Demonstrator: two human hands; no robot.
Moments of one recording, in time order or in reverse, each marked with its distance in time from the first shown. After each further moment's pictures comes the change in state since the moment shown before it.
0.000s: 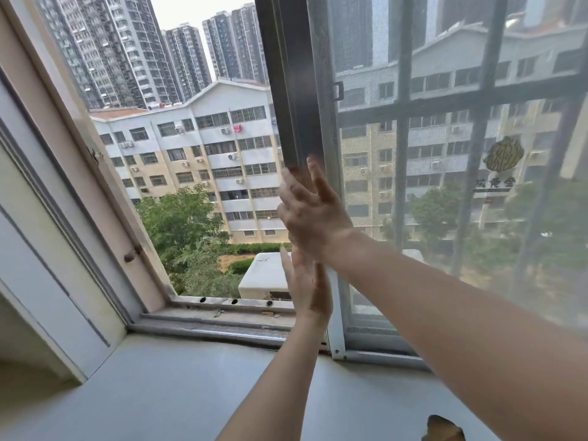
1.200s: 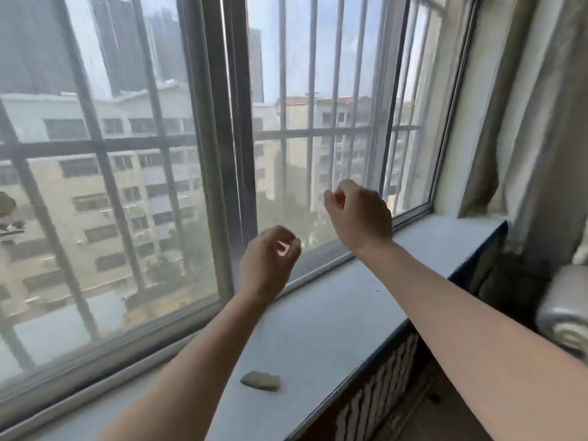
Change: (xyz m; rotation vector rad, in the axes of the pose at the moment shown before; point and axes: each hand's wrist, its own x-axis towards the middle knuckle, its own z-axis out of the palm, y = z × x) left_hand -0.302 0.286 0.291 -0.195 -0.743 0.513; right_hand -0.503 0.272 -0.181 0.043 0.178 1.255
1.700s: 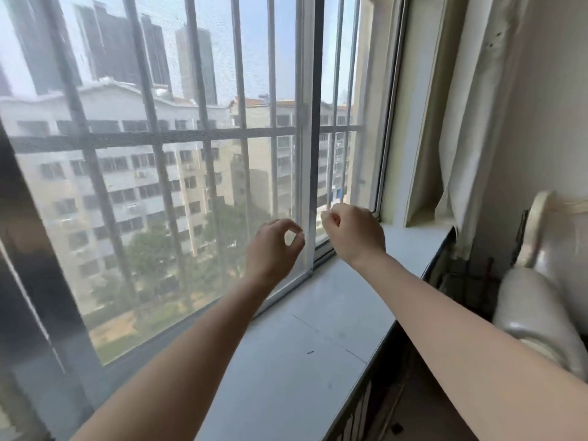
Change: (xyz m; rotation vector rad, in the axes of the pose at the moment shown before) left_hand 0.166 0.028 0.277 0.002 -0.165 0.126; right_hand 0.130 0.269 0.044 -0.135 -0.082 0.191
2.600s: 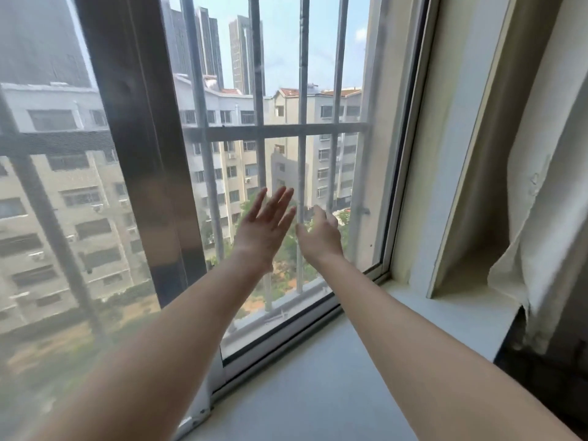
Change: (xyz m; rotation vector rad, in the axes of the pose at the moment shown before) left_hand 0.360 -0.049 0.315 1.523 -0.412 0.216; right_hand 0.380 0.280 0.186 0.464 -0.333 0.235
